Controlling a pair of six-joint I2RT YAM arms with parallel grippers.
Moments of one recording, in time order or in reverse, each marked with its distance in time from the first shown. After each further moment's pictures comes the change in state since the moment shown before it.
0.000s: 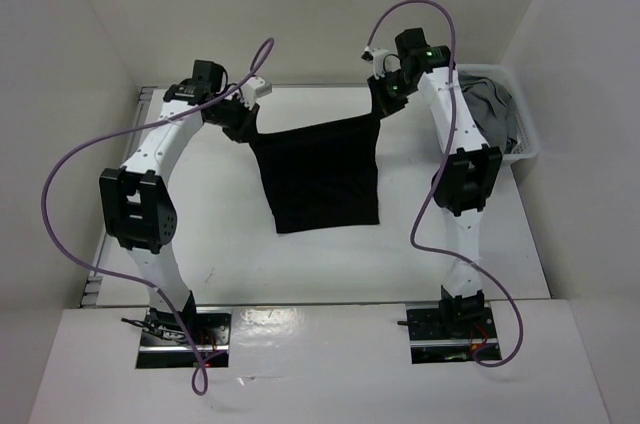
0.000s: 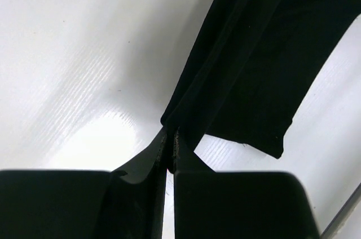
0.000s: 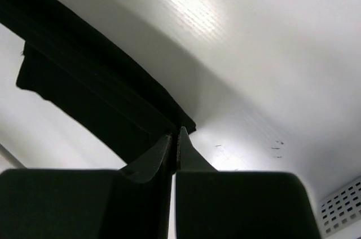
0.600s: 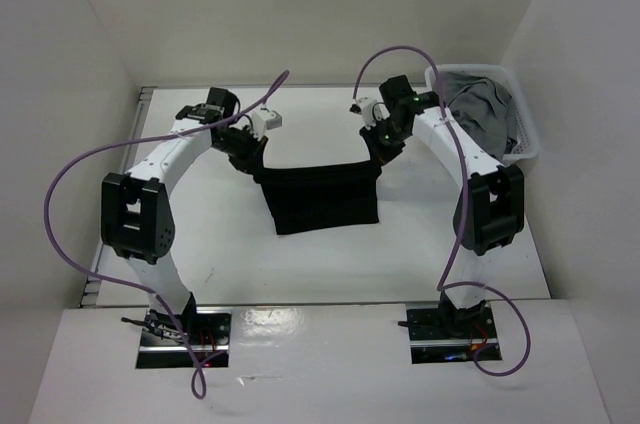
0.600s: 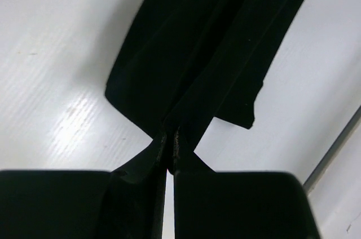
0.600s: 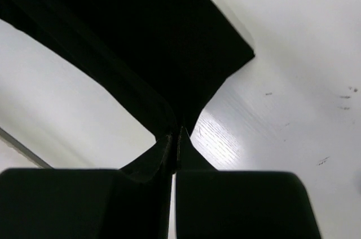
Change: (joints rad) left arm -0.051 -0.085 -0.227 -0.024 0.003 0.024; right arm 0.123 -0.430 -0.762 0.250 0.124 -0.015
